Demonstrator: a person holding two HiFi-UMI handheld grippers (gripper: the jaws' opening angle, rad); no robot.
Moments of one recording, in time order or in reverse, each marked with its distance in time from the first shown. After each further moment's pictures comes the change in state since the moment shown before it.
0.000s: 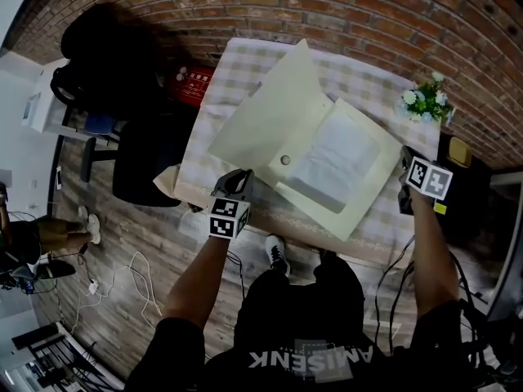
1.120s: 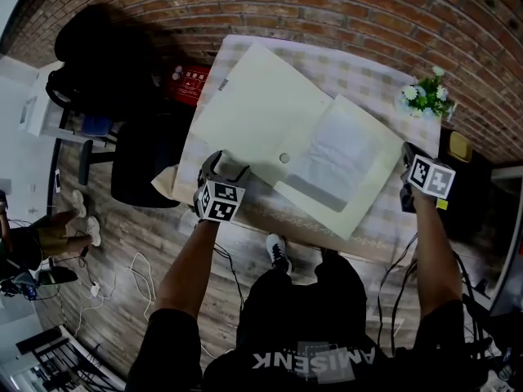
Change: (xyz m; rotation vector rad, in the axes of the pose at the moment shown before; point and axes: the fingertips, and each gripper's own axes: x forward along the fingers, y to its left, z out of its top) left arm 0.032 0.053 -0.033 0.269 0.164 0.104; right arm 0.000 -0.001 -0.002 -0.009 -0.013 0.000
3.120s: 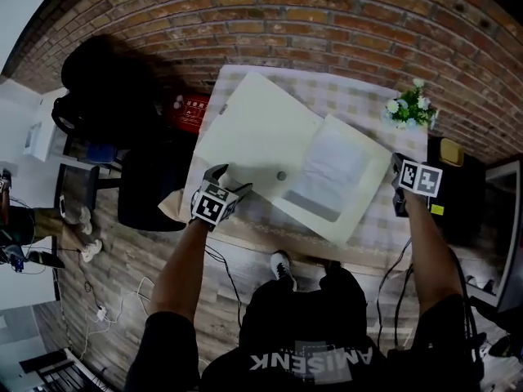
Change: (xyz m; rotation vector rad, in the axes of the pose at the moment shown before) left arm -0.015 -0.002 0.047 0.010 0.030 -0.297; right arm -0.007 -0.002 0.002 0.044 0.038 0.003
